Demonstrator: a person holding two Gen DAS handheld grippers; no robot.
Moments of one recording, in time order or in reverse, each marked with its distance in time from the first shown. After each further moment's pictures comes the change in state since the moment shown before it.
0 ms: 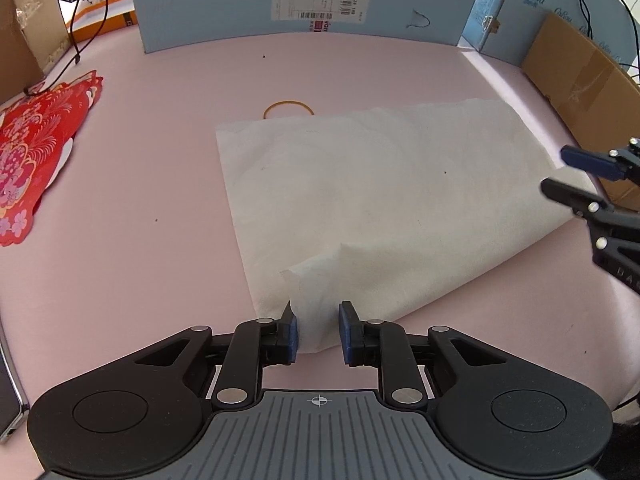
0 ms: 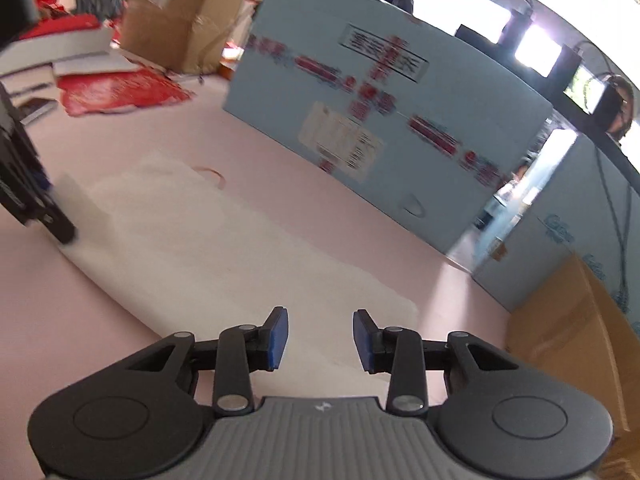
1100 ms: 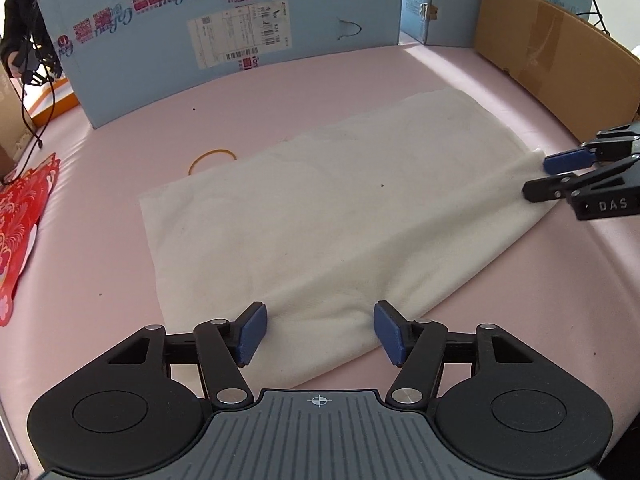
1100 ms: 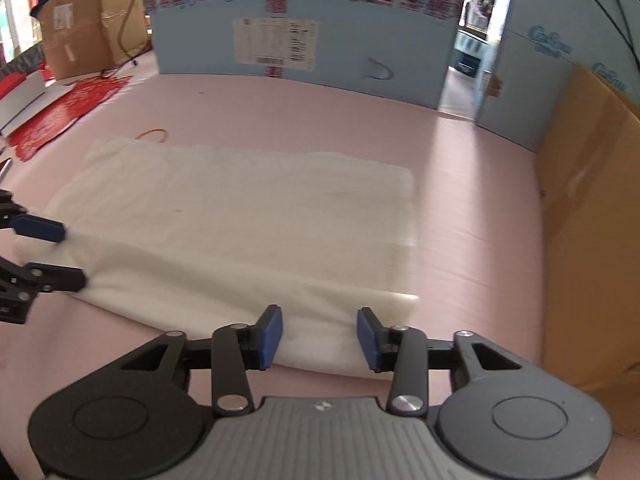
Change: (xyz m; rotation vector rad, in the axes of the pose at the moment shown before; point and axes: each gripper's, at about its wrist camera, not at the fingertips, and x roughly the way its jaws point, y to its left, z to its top) left arm 0.019 -0.069 0.004 0.176 -0.104 0.057; right arm 0.025 -0.093 -0.048 0.390 0.275 -0.007
